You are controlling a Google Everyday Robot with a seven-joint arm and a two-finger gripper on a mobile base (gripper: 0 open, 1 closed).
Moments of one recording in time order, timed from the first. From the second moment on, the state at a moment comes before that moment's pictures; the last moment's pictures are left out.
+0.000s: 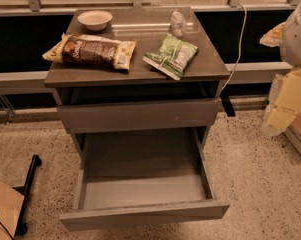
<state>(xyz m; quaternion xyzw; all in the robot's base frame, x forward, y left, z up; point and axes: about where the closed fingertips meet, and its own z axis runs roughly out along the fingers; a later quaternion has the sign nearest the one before) 0.439 -0.214 0.985 -0.60 0.78 -0.04 0.17</state>
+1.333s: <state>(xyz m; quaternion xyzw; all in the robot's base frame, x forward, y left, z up) 0.520 -0.101 0.961 -0.65 0.72 0.04 0.24</state>
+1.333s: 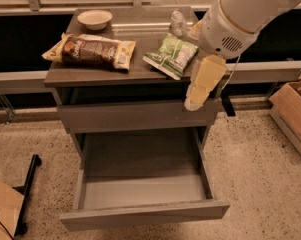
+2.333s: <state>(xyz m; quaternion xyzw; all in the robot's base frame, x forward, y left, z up) 0.575 -0.035 0.958 -0.67 0.69 0.06 0.28</state>
